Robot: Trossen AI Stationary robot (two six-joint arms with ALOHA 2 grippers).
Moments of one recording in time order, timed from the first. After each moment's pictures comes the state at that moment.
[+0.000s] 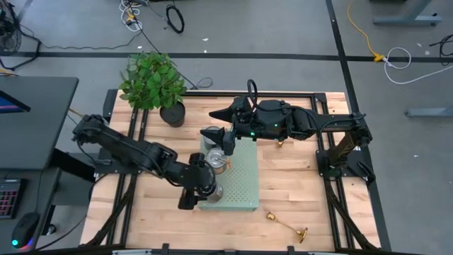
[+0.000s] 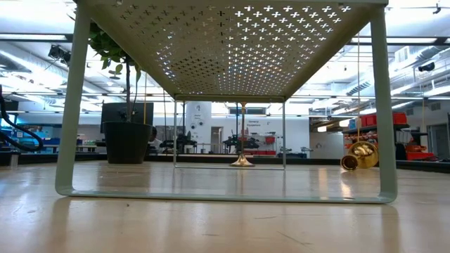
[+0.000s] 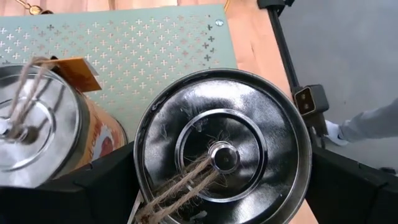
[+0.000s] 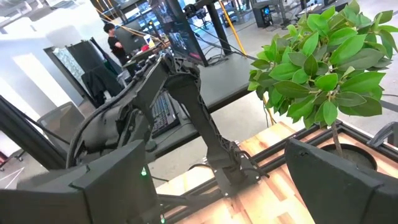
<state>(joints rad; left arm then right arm) -0.44 1.52 1.50 -0.83 -0.13 -0.27 0.15 1.74 2.00 -0.40 0.30 0.48</state>
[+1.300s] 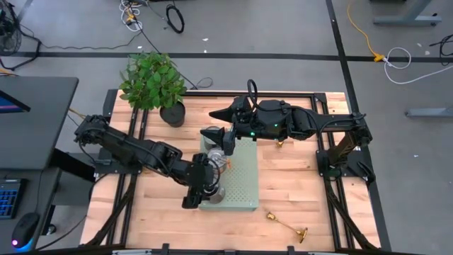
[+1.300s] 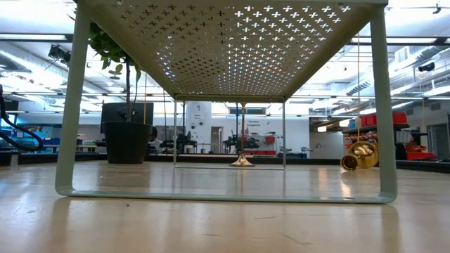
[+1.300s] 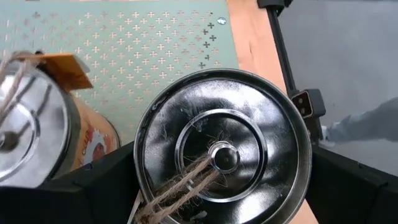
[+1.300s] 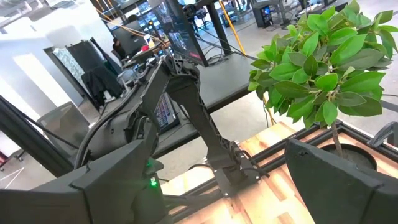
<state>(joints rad) -0.41 1.55 1.50 -0.81 -0.07 -0.29 0.15 1.74 2.00 -0.40 0.30 0.48</state>
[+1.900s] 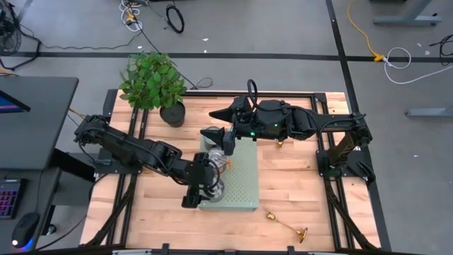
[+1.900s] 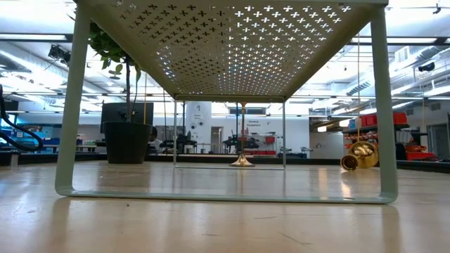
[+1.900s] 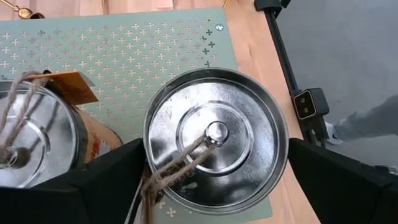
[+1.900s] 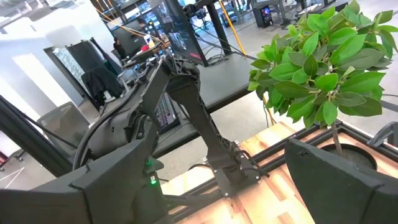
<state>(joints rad) -0.40 1.54 1.50 -0.80 -0.08 -0.24 0.15 1.74 2.00 -0.40 0.30 0.48</state>
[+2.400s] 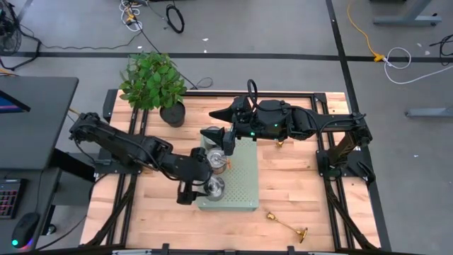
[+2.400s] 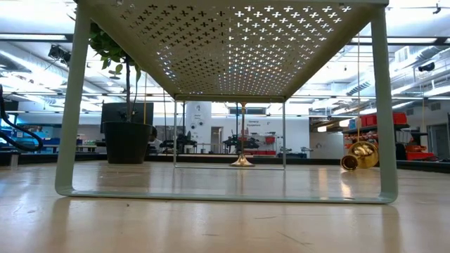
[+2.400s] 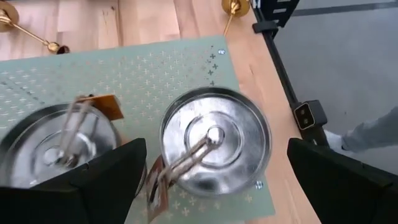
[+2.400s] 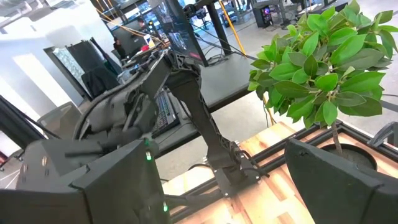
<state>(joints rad) -0.40 1.47 1.50 -0.79 -0.12 -0.19 0.15 1.74 2.00 -0.40 0.30 0.48</state>
